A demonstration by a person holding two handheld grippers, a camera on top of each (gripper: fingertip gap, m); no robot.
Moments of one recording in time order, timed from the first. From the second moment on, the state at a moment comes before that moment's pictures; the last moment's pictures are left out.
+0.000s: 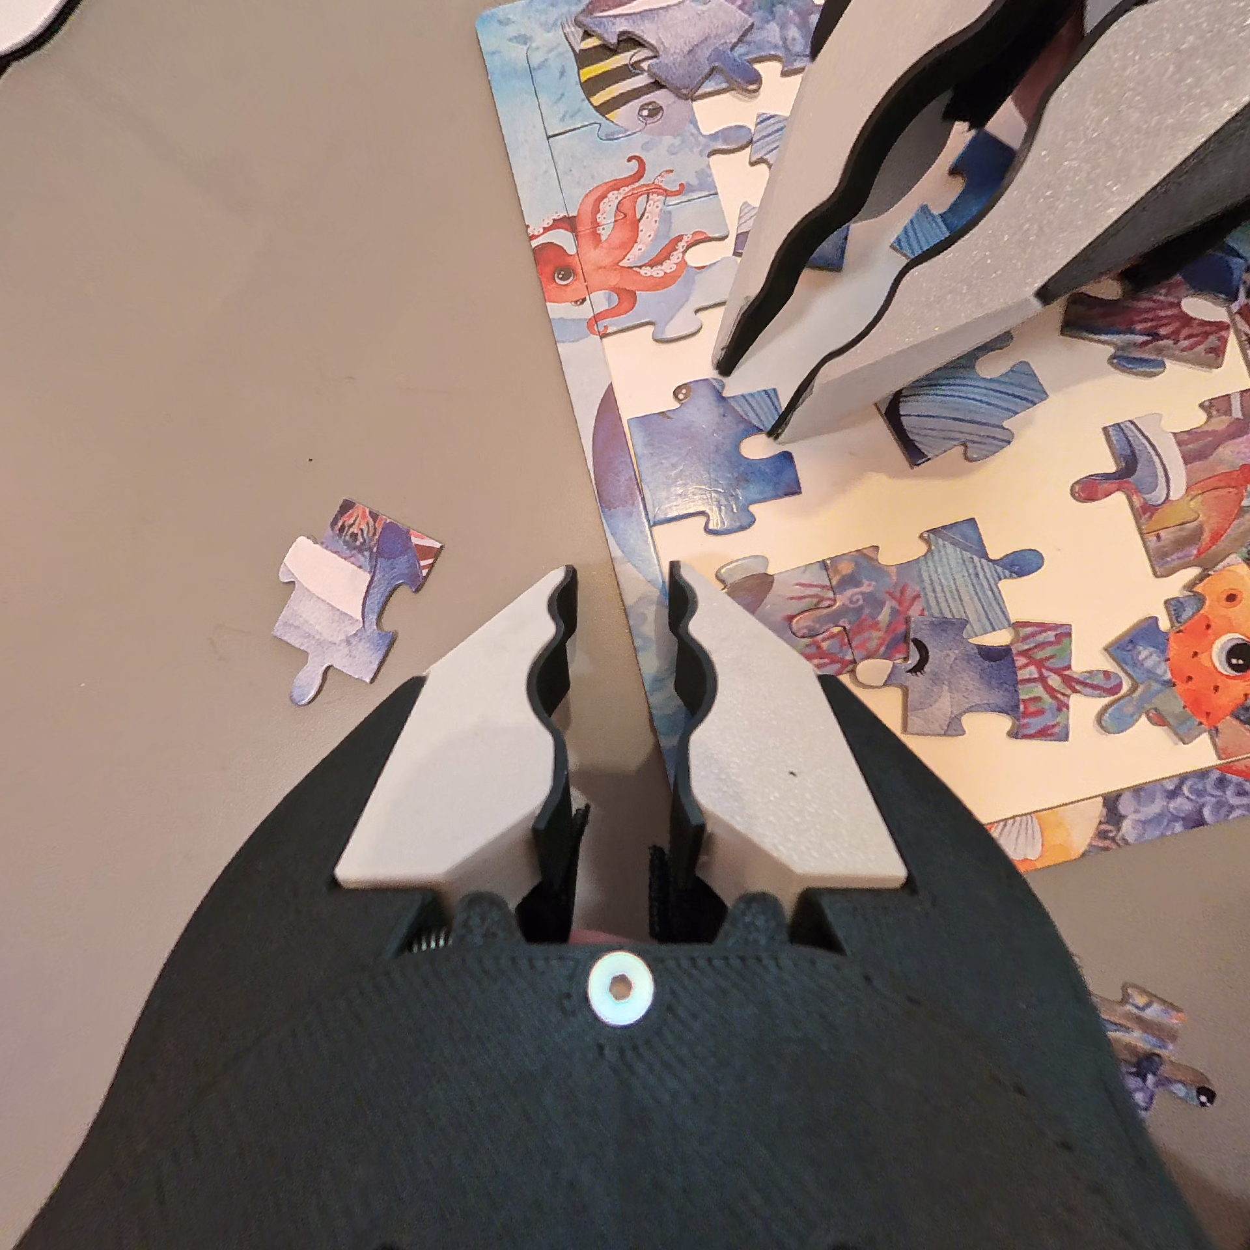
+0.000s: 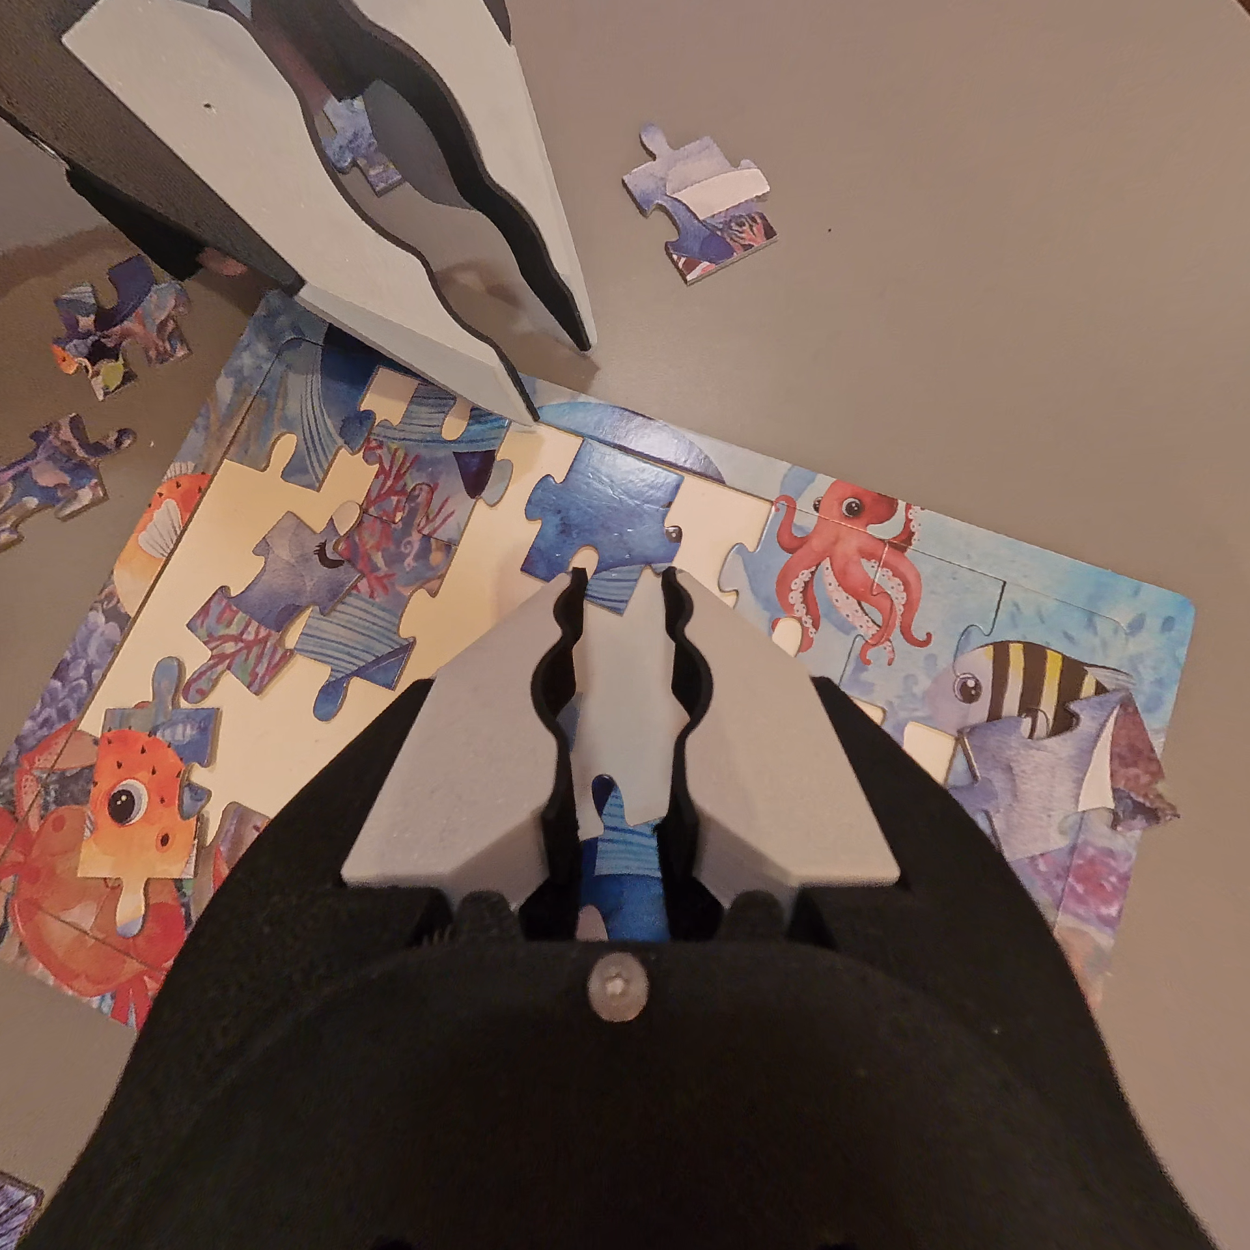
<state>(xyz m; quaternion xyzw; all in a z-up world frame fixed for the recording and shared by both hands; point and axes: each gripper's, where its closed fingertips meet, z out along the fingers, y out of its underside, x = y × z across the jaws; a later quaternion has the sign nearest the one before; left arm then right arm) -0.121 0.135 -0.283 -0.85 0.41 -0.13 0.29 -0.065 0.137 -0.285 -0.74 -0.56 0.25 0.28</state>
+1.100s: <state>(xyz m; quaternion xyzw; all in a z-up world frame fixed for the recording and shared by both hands) -0.116 0.128 -0.285 -0.85 0.43 -0.13 0.28 -0.005 0.152 -0.250 -0.76 -0.54 0.25 0.26</state>
